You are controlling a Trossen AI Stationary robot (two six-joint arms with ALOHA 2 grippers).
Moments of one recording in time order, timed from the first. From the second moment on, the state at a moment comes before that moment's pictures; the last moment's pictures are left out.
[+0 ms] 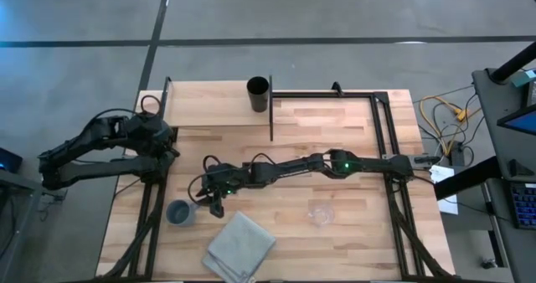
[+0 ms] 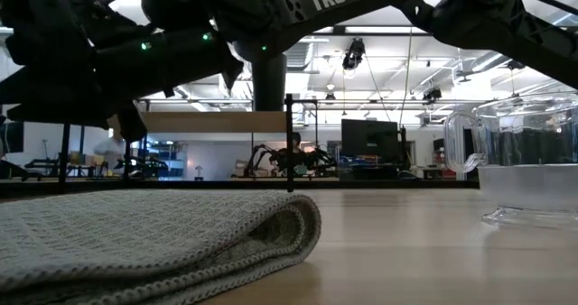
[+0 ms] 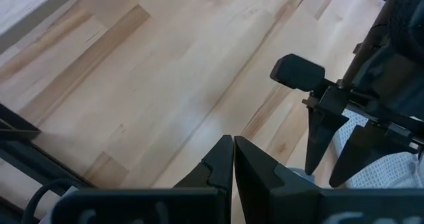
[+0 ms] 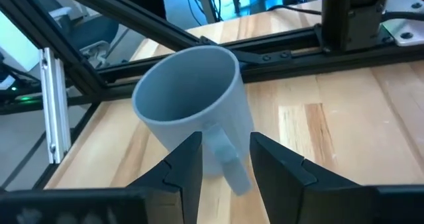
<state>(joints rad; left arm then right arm) 0.35 0.58 0.86 -1.31 0.12 -0.43 0.11 2.70 2.35 -0.02 -0.23 0.25</state>
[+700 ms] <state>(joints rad) 0.35 0.59 0.86 -1.28 0.12 -0.43 0.13 2.76 2.35 0.07 -0.24 0.29</state>
